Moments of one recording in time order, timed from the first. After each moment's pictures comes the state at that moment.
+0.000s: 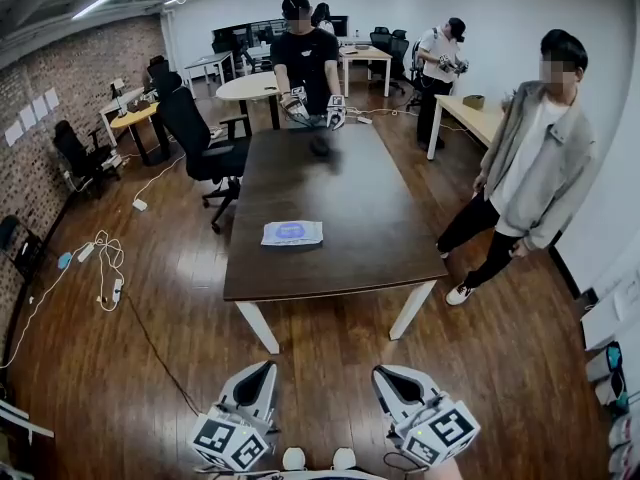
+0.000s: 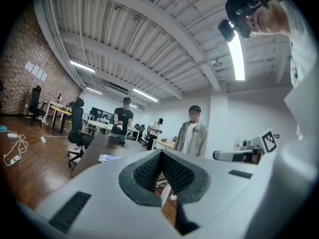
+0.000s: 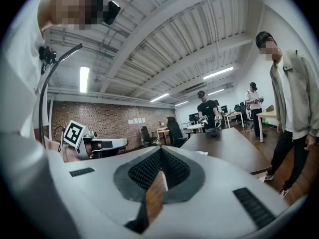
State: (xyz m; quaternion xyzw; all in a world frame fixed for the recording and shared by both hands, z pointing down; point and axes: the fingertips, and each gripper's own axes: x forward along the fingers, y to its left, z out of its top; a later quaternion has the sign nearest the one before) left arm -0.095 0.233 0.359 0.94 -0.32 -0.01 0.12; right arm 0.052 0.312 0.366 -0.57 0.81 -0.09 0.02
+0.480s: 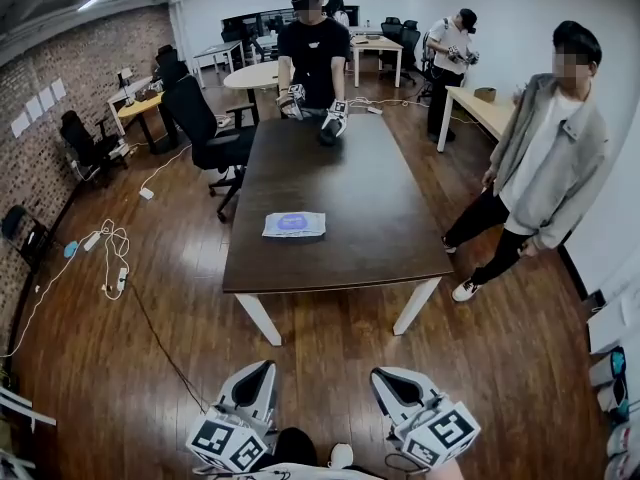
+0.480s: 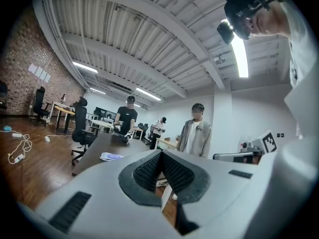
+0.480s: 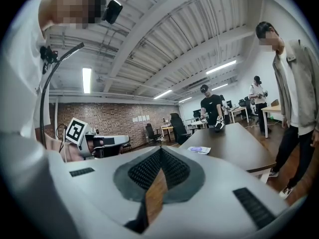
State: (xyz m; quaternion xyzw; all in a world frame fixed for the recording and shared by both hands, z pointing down) left arm -0.075 0.235 0.368 0.93 -0.34 -0.01 0.12; right arm 0.070 0.310 0.384 -0.55 0.83 -0.11 0.01
